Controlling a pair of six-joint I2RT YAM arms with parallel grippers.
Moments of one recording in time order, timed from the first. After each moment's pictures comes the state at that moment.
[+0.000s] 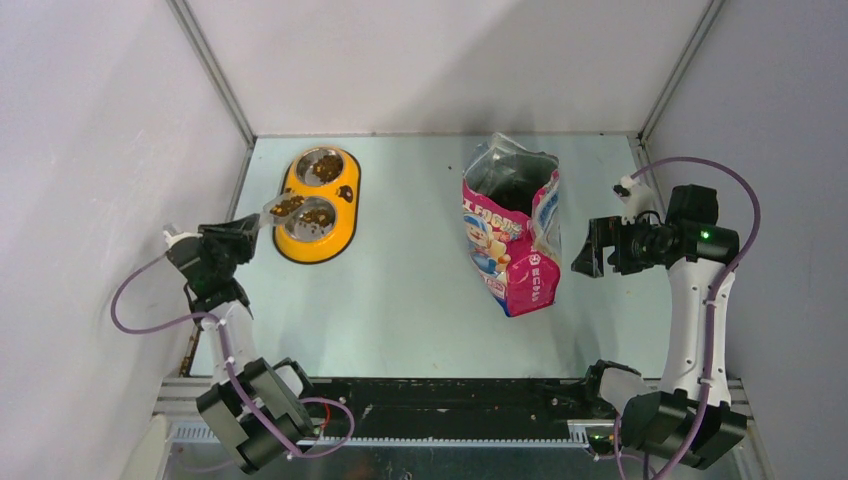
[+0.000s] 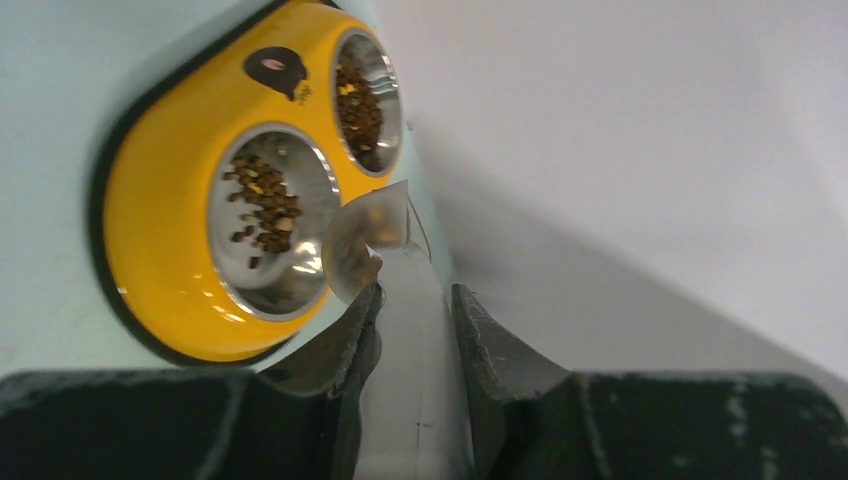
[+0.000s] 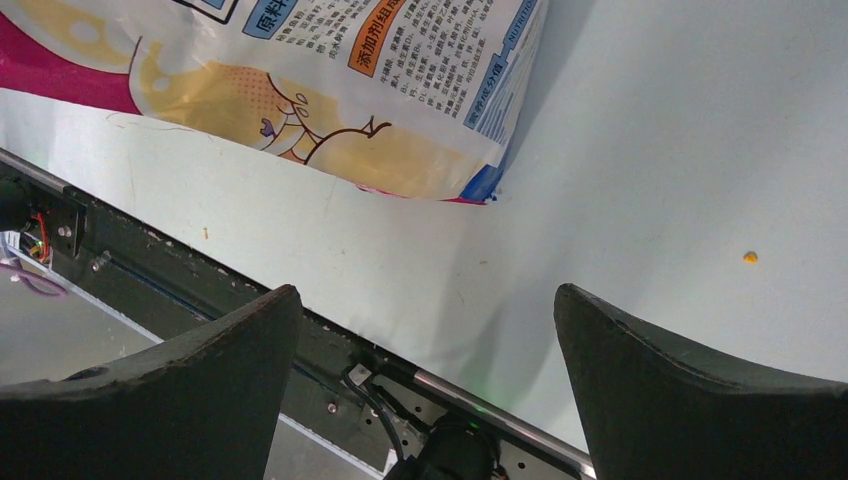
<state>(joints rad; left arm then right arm) 0.63 0.98 0.53 0.21 0.50 -1.16 -0.30 1.08 1.20 -1.22 -0.63 -0.35</state>
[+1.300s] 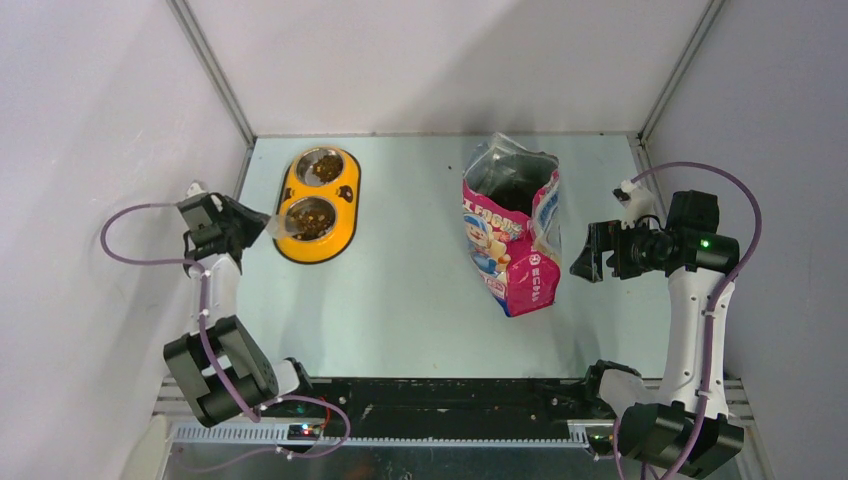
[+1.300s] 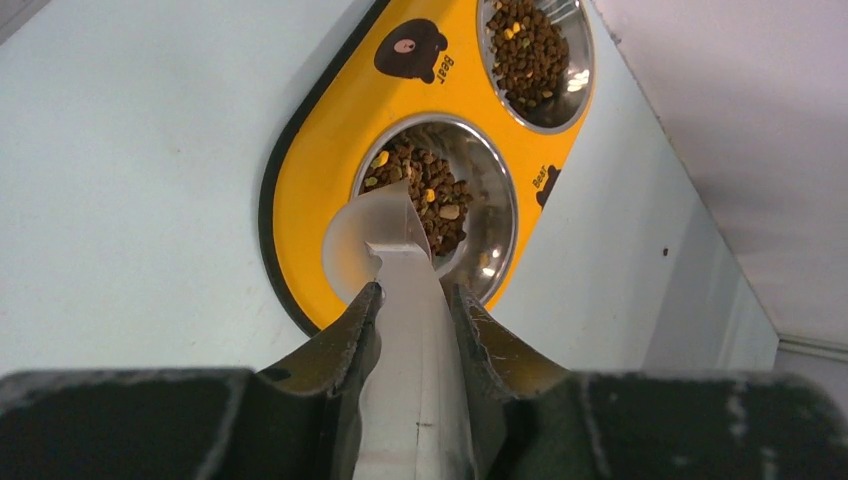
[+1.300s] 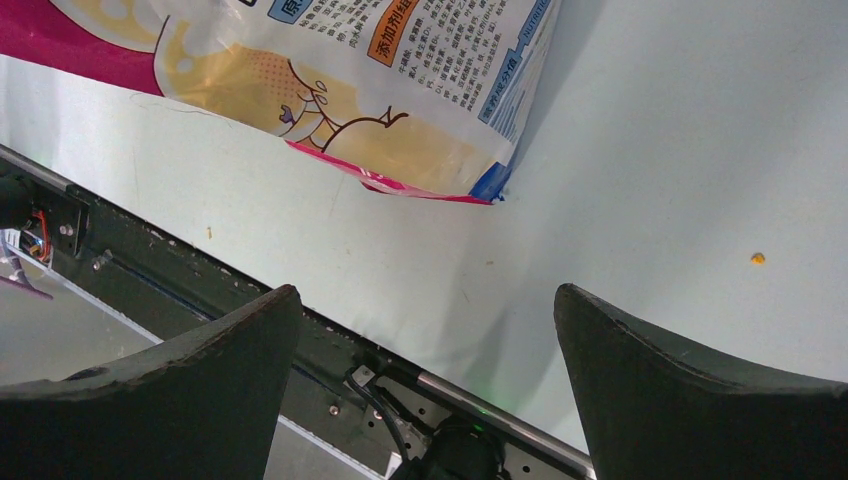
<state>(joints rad) 0.46 1.25 0.85 -0.18 0.29 -0.59 -0.30 1.03 1.17 -1.22 -0.65 -0.35</state>
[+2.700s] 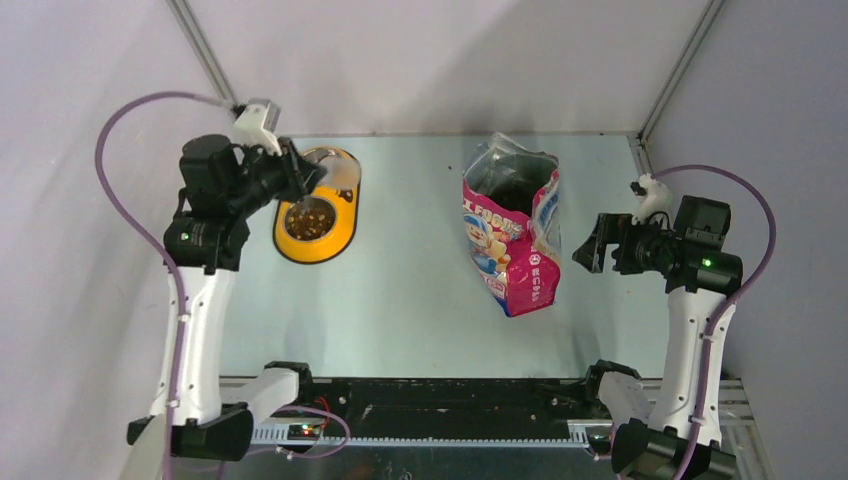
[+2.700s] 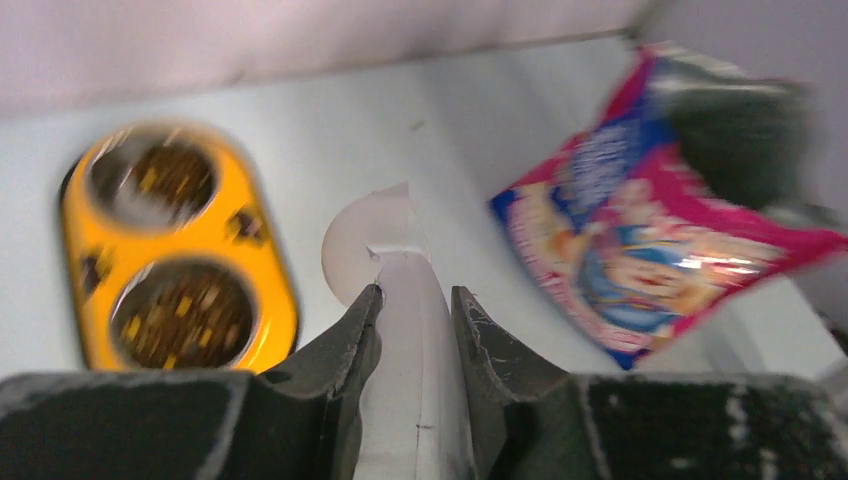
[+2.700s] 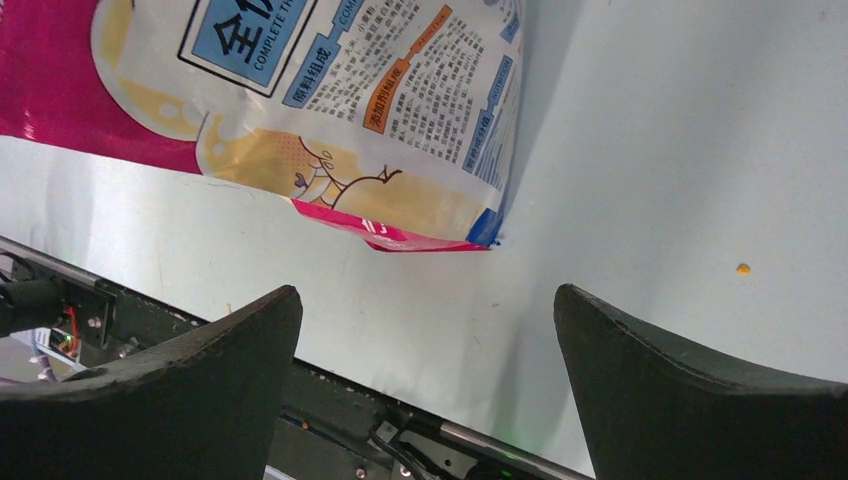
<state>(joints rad) 0.01 1.06 1.39 -0.68 0.38 -0.14 -0.31 0.93 1.15 -1.09 -0.62 -0.16</state>
